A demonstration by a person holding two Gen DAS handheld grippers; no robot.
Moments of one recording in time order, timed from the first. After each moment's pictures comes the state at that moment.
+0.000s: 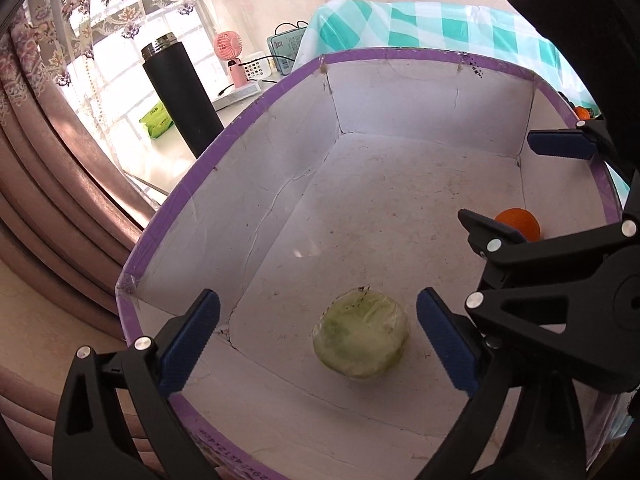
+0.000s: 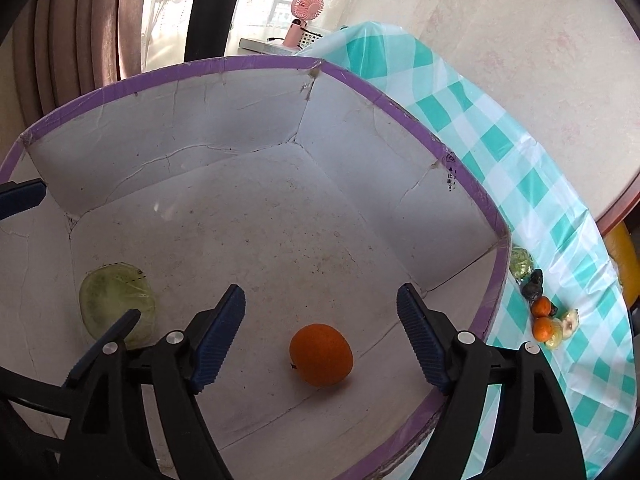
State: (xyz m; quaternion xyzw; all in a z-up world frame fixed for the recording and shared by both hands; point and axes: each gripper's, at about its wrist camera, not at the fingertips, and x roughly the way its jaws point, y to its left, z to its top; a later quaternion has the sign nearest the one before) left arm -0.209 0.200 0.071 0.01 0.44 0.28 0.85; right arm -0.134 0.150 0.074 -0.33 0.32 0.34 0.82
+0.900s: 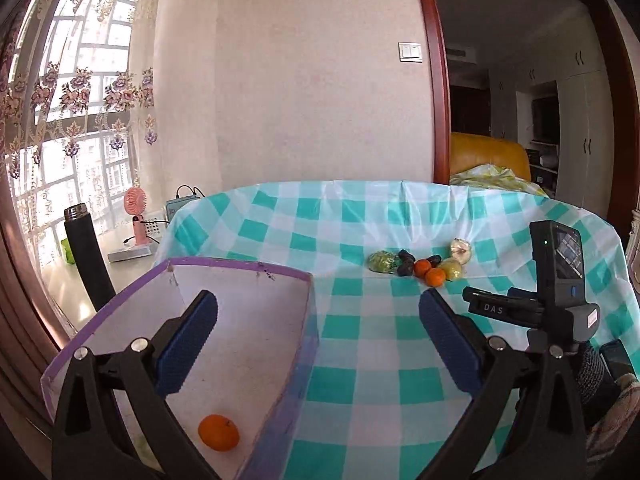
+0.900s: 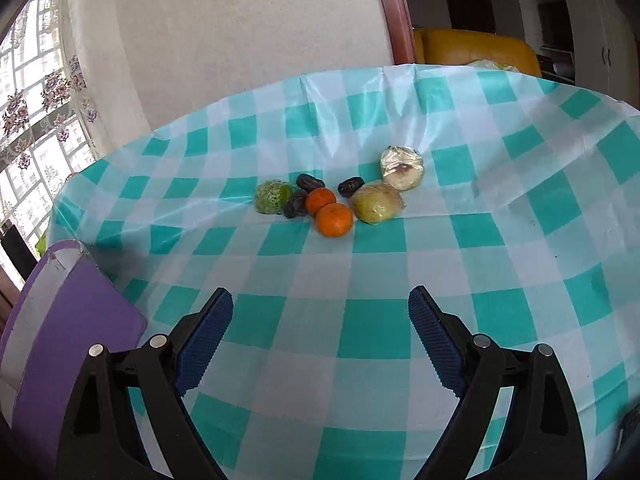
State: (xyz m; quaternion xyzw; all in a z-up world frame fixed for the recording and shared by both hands) left arm -0.181 0.028 0.166 0.01 0.18 0.09 0.98; right arm 0.011 -0.161 0.068 0.06 0.34 0.12 0.93
